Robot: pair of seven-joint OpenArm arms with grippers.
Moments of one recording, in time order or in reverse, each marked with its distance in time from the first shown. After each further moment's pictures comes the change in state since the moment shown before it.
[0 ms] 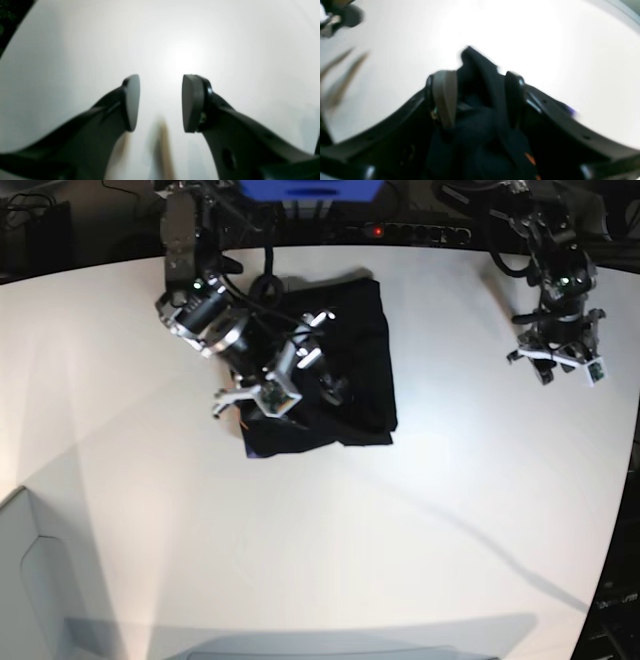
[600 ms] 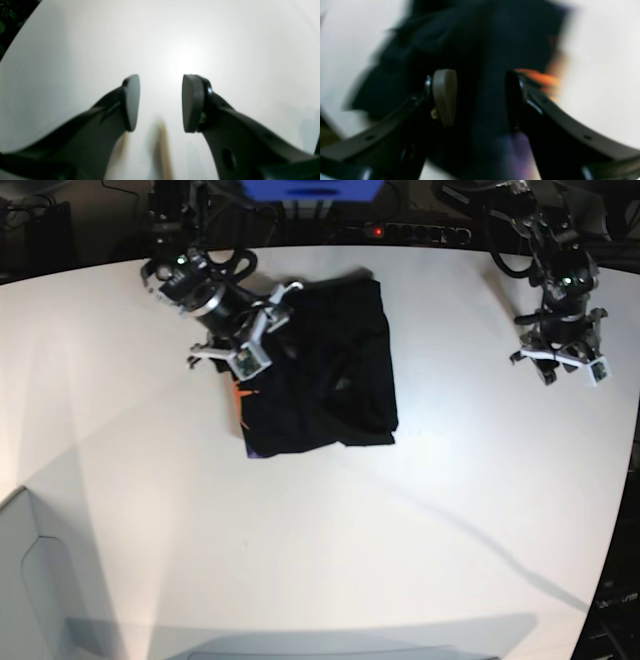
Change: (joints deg) left arm -0.2 0.2 -0.9 0.0 -0.3 0.0 0.0; right arm -7.2 0.7 2.7 -3.5 -1.0 0.0 -1.0
